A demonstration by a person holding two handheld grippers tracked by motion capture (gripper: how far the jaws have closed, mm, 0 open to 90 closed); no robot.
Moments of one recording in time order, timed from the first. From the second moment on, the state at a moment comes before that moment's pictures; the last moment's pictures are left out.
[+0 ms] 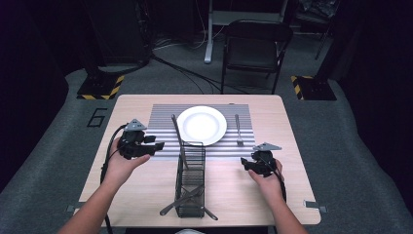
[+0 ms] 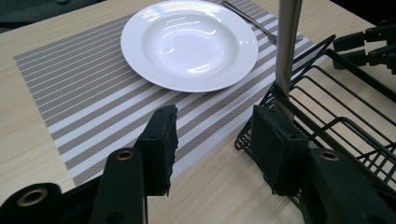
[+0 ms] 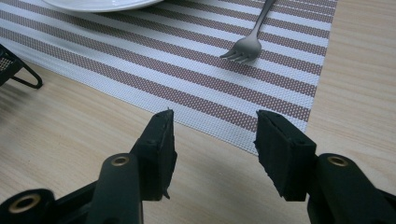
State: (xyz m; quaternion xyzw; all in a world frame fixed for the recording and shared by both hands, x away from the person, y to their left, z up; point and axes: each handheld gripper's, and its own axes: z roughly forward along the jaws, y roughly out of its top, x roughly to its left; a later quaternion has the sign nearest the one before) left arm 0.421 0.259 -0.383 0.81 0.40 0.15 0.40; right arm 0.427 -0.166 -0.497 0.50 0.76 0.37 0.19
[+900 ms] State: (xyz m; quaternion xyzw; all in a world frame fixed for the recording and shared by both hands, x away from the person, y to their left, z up) left arm 0.431 0.219 -0.373 0.82 0.37 0.13 0.41; right arm 0.428 -0.171 -0.496 0.50 0.76 0.37 0.19
